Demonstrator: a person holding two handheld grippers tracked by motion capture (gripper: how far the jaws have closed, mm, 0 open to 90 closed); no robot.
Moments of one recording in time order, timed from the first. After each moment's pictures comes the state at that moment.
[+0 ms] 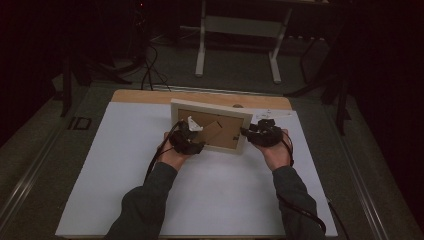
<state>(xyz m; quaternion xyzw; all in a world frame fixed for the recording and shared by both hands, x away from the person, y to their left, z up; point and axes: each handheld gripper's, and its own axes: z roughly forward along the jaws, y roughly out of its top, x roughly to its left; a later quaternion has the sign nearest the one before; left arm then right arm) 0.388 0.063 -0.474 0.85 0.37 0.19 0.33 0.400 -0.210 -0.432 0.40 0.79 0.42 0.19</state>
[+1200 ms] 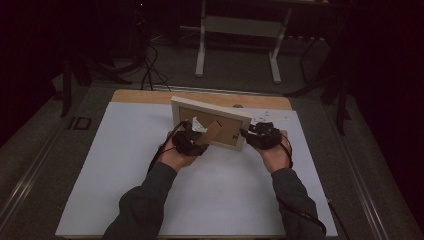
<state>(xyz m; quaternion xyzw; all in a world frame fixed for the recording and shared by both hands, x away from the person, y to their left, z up) 0.373 0.054 -0.456 0.87 0.33 0.15 0.35 0.391 -0.204 -0.433 0.39 0.80 0.40 0.22</state>
